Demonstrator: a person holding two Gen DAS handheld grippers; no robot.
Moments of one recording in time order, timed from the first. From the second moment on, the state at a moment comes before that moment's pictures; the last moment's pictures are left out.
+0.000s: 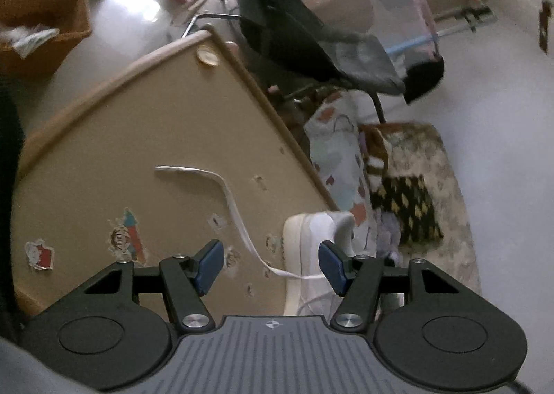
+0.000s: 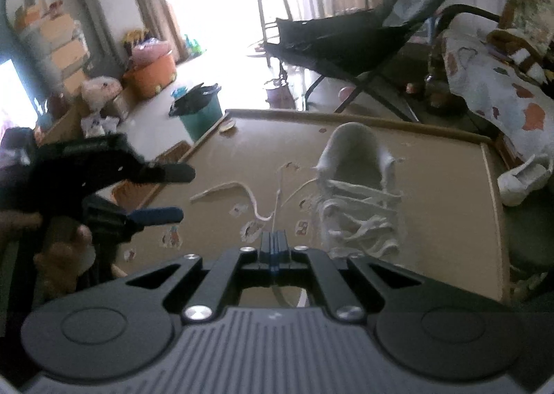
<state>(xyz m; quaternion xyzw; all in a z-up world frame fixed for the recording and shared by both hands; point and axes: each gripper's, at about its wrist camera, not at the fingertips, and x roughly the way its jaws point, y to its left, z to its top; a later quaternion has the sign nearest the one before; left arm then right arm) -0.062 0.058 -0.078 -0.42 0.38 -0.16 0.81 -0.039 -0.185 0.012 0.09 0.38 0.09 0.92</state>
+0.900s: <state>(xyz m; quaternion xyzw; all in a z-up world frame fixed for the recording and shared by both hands) -0.063 -0.033 -0.082 -0.36 0.40 -0.31 0.78 -0.045 -0.190 0.007 0.11 0.36 0.13 0.92</state>
